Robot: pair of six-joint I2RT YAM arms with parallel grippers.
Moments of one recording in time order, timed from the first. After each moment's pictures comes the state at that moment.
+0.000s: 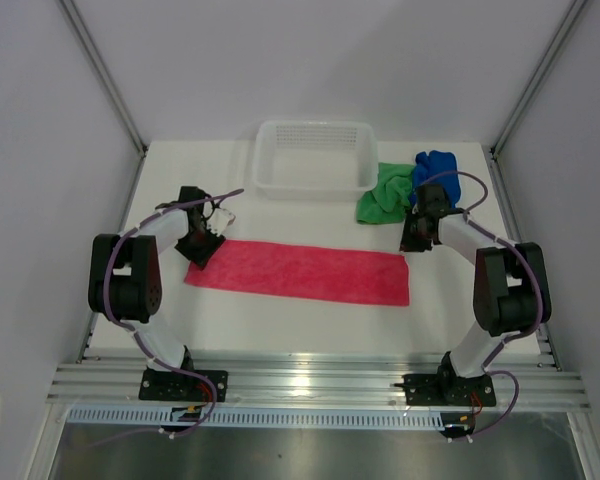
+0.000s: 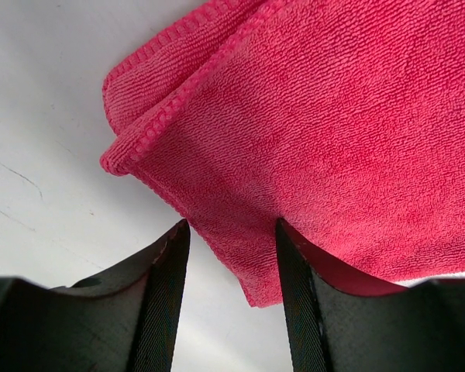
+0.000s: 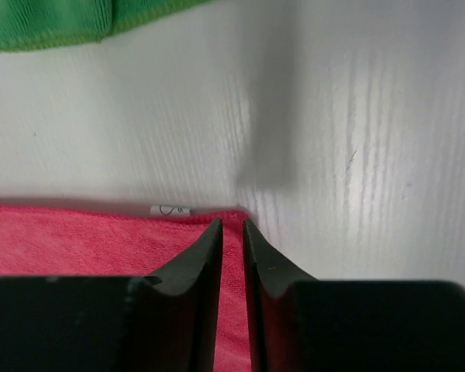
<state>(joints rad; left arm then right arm) -0.04 1.75 1.07 -0.65 -0.03 0.58 0.15 1.70 1.04 -0.41 -0.05 0.32</state>
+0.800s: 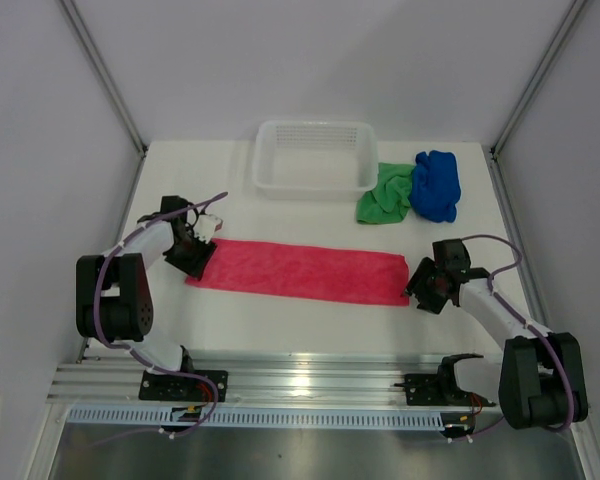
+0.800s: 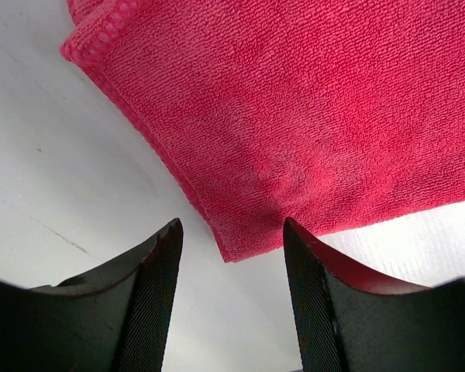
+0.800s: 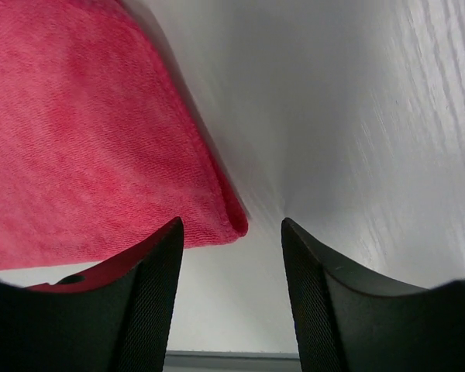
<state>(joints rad) 0.05 1.60 0.96 -0.68 0.09 0.55 0.12 1.18 0.58 -0.52 -0.07 0.68</state>
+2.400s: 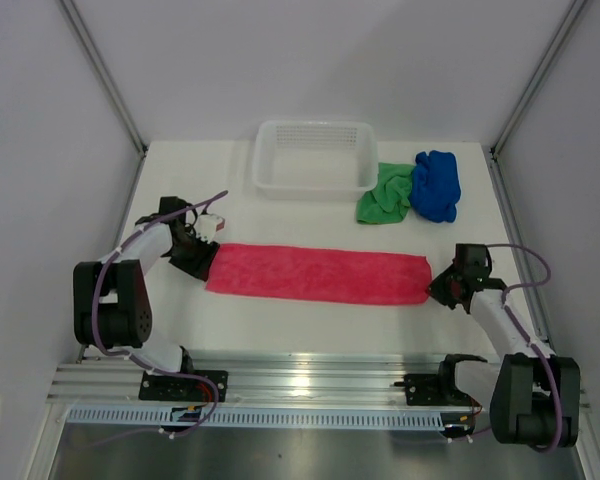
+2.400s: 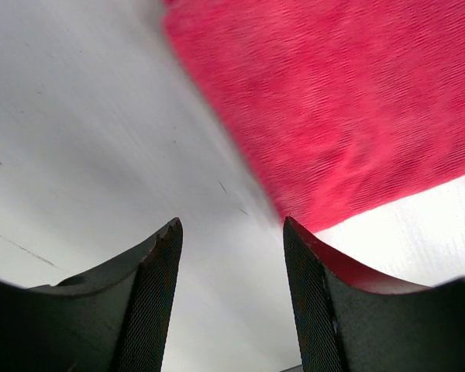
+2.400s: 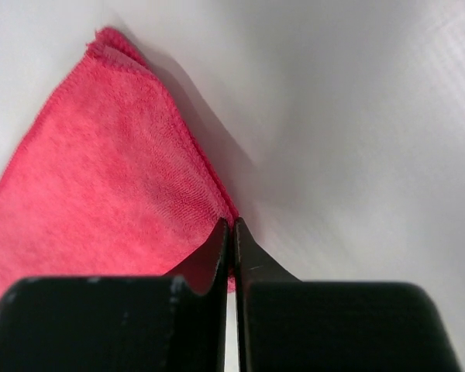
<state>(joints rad) 0.05 1.57 0.94 -0.70 0.19 0.54 -0.01 1.07 0.48 -0.43 -0.01 0.80</state>
